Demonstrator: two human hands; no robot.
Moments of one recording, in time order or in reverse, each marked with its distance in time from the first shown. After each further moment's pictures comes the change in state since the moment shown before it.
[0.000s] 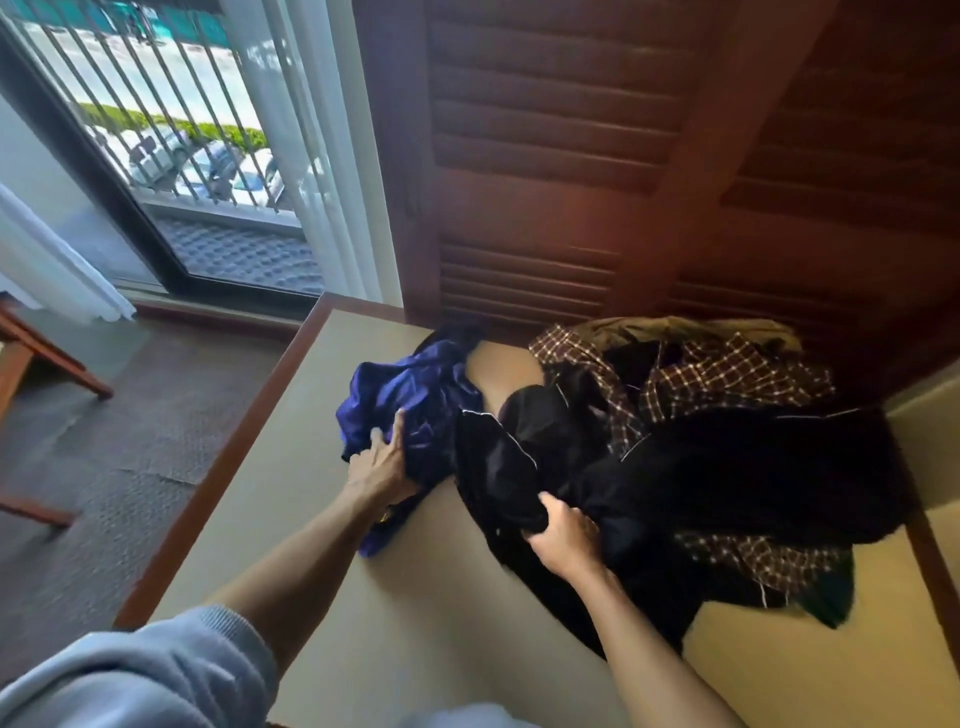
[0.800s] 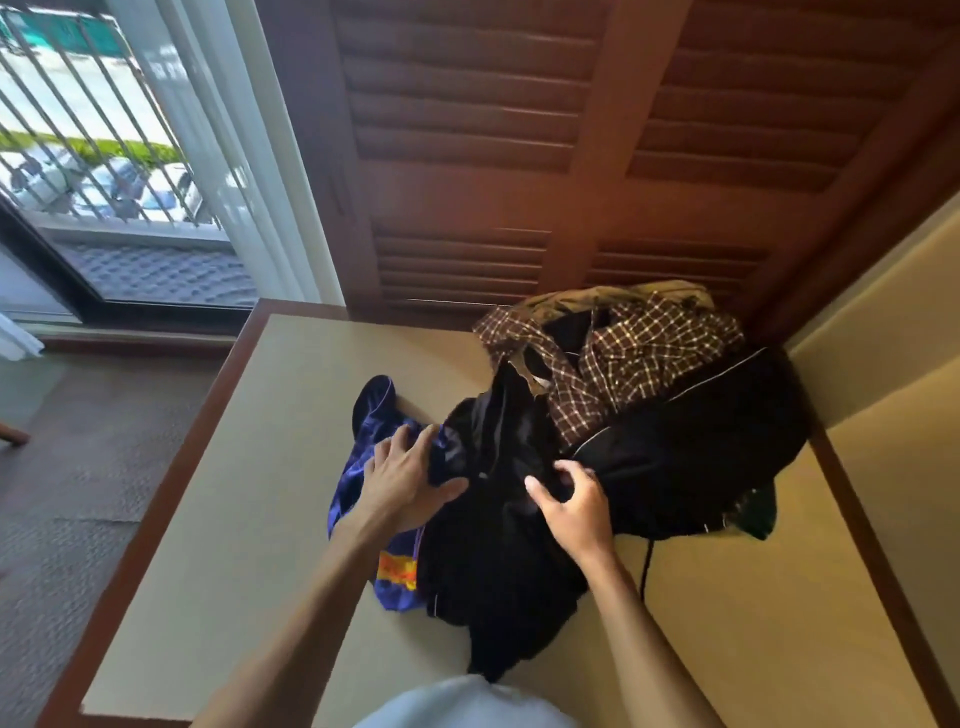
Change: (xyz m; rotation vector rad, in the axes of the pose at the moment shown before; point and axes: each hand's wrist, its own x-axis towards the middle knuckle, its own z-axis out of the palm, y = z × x) left_hand -0.113 0.064 -0.024 -0.152 0.041 0.325; right_hand -0.067 0.027 -0.029 0.503 0.410 0.130
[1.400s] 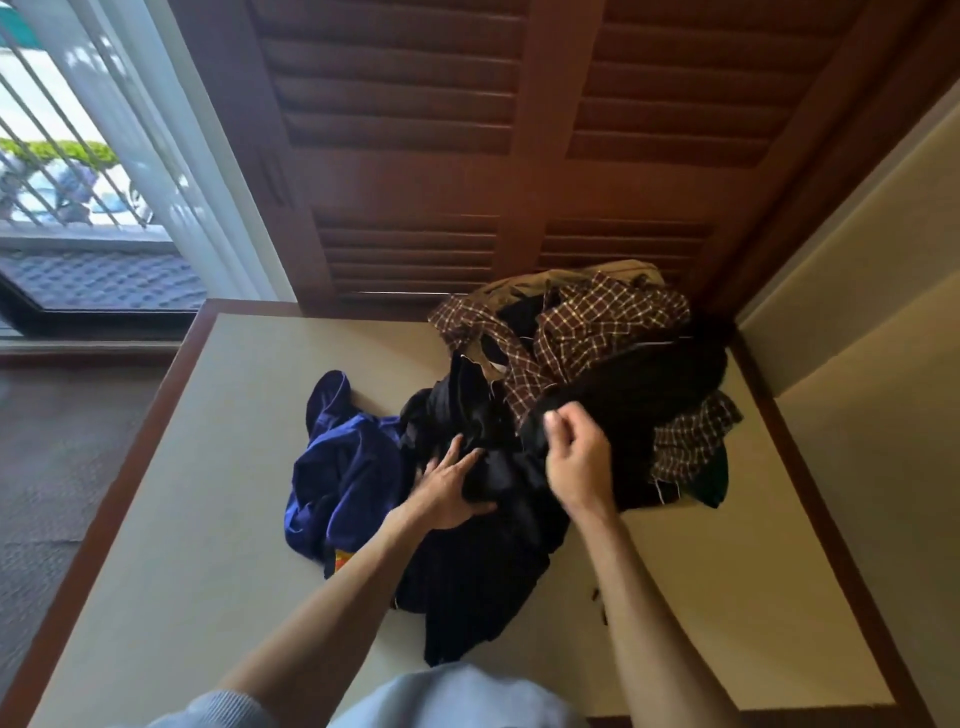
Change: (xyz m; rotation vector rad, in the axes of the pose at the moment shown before) left_hand 0.049 0.052 0.096 -0.018 -0.316 0.198; right_hand 0.015 -0.018 -0.066 0.105 0.228 -0.350
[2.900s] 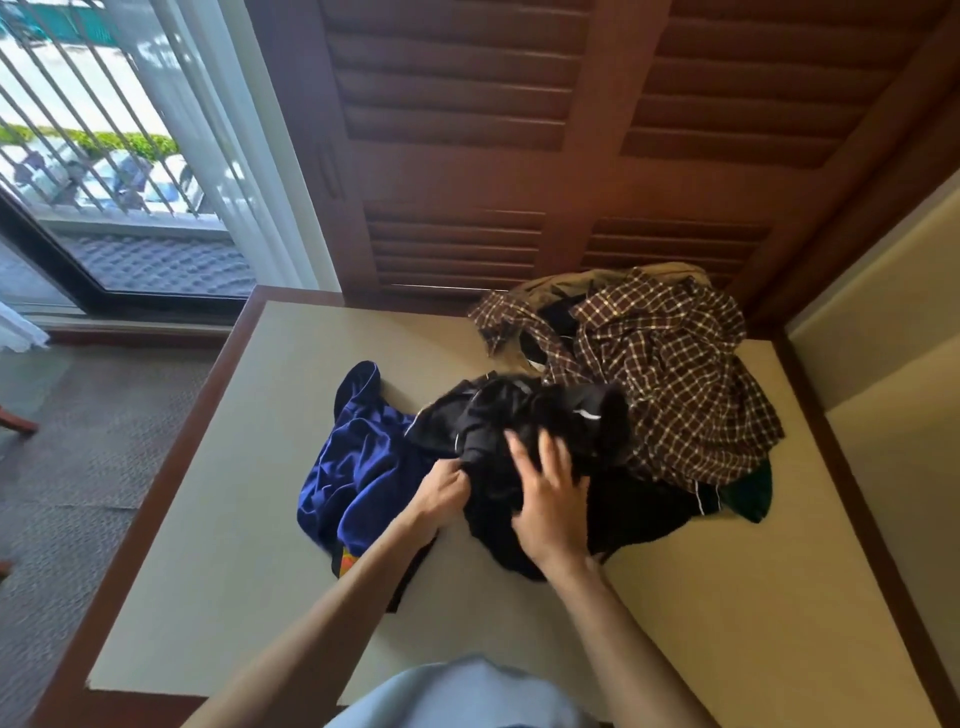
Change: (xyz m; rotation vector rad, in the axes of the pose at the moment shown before) left_hand -0.044 -0.024 -0.009 -0.827 0.211 -0.115; right_hand -0.061 -0.019 0.058 -0.637 -0.378 -0.093
